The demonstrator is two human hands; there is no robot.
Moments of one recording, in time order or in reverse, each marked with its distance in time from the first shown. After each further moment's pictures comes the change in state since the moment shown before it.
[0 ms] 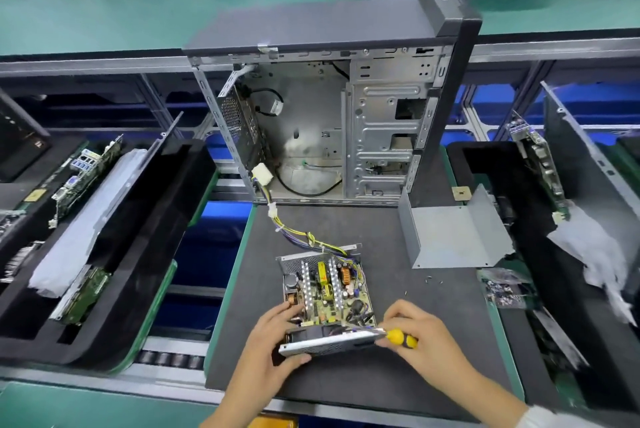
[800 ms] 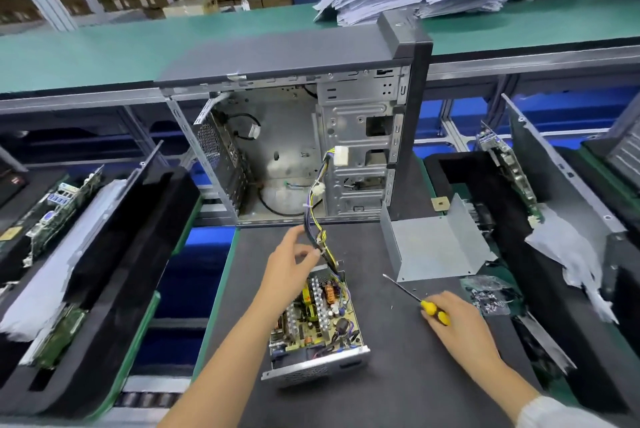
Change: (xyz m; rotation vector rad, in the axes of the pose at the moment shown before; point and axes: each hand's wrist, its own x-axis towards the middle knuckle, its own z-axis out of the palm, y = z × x) left_hand 0.142 0.085 0.003 -0.086 0.043 -0.184; right_hand 0.000 0.060 -0.044 -0.297 0.298 0.343
